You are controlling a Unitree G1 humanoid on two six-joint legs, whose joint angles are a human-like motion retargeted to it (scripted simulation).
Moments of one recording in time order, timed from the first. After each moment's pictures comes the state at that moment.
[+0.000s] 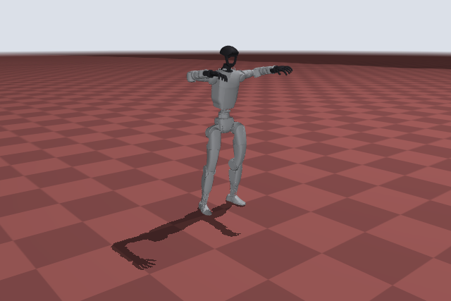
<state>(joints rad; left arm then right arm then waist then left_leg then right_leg) 0.33 1.65 0.61 -0.05 0.27 -0.11 0.01 0.55 -1.63 -0.82 -0.10 -0.15 -0.13 0.08 0.10 -0.04 0.15 0.10 0.04 0.17 0.09 -0.19 -0.13 0.09 -0.15 -0.20 0.12 -0.07 0.20</state>
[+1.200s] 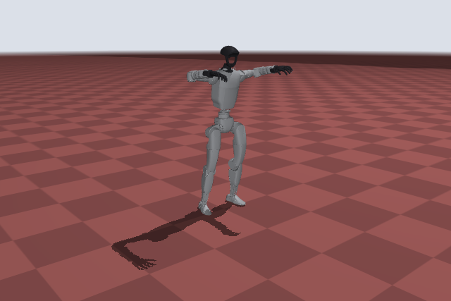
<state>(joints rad) 0.44 1.64 0.73 -0.06 0.27 -0.11 0.01 0.58 -1.62 -0.85 -0.10 -0.15 -0.12 0.08 0.10 -0.04 0.16 0.10 0.04 0.17 0.09 -0.19 -0.13 0.09 -0.15 -0.21 0.12 -0.07 0.20</state>
